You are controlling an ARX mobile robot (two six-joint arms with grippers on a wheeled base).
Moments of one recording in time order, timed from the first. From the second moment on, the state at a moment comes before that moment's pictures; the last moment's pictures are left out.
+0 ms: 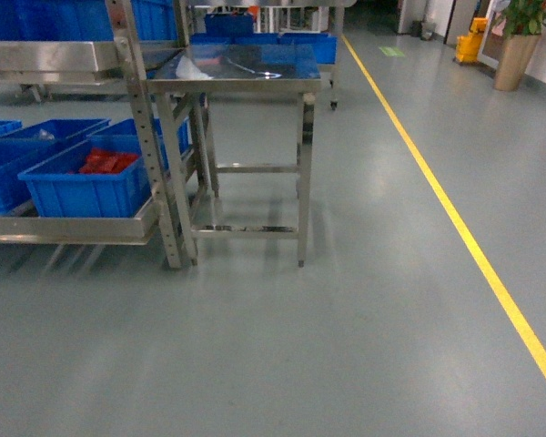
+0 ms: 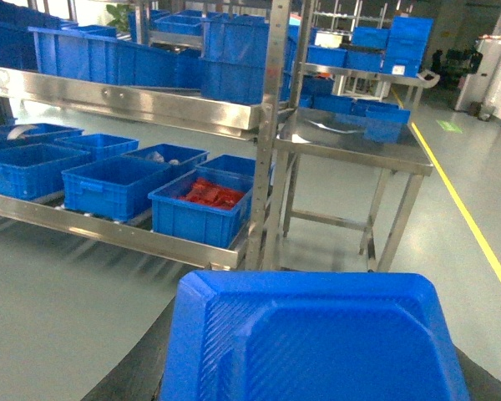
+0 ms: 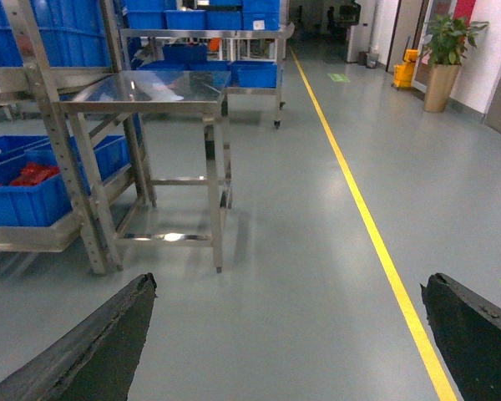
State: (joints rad) left arm -0.47 0.26 0.25 0.07 -0.71 -0.04; right arm 0.00 0.01 0.01 0.00 0.00 0.00
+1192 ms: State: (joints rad) left arm -0.47 0.26 0.25 0.07 -0.71 -0.04; right arm 0.00 0.01 0.01 -0.01 0.00 0.00
